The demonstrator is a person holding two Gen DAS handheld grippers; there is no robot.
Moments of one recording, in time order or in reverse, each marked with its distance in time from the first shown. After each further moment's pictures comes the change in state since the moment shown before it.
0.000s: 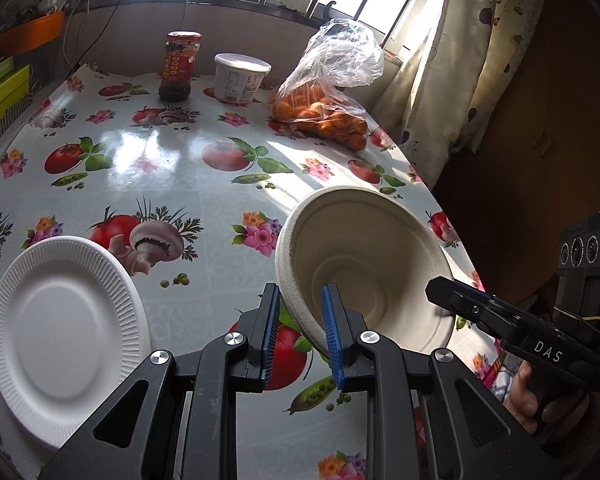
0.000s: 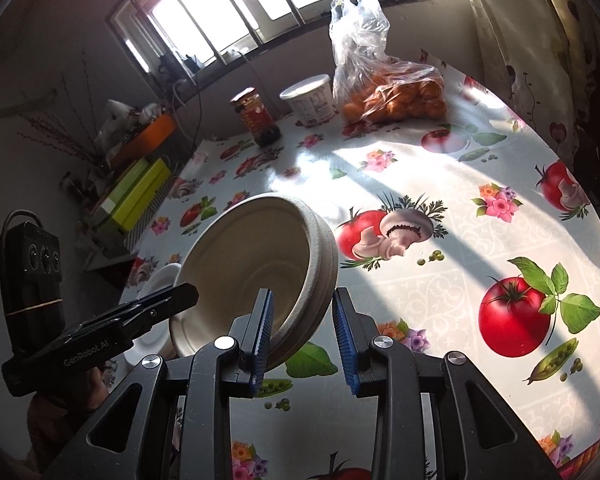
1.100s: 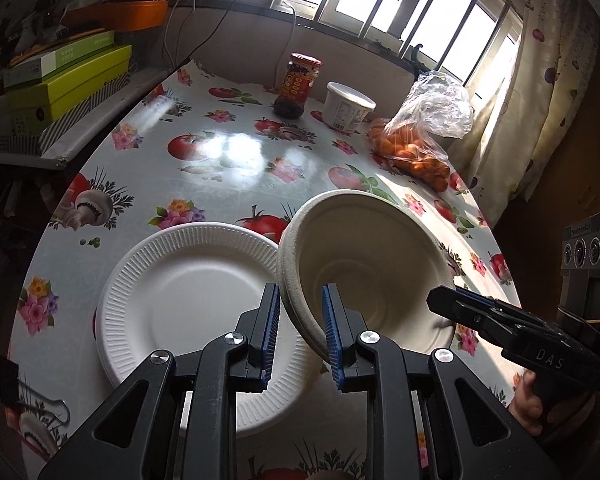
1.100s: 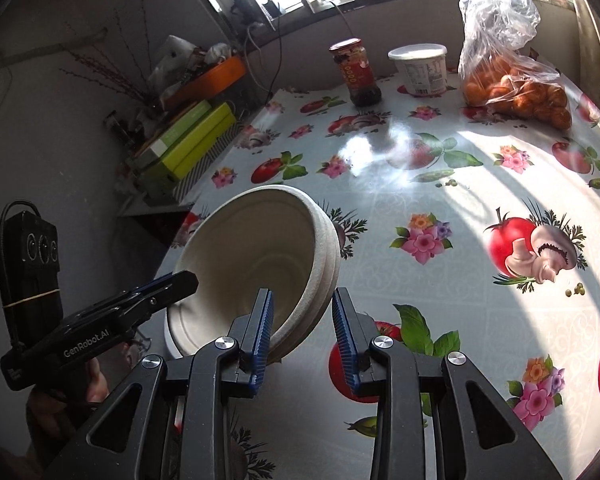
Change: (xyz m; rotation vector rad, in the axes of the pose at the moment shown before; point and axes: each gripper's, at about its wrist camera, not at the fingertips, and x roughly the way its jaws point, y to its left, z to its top) left arm -0.062 0.099 -0.017 -0.159 -0.088 0.174; right arm 0.079 0.098 0.008 -0.162 0.143 0.157
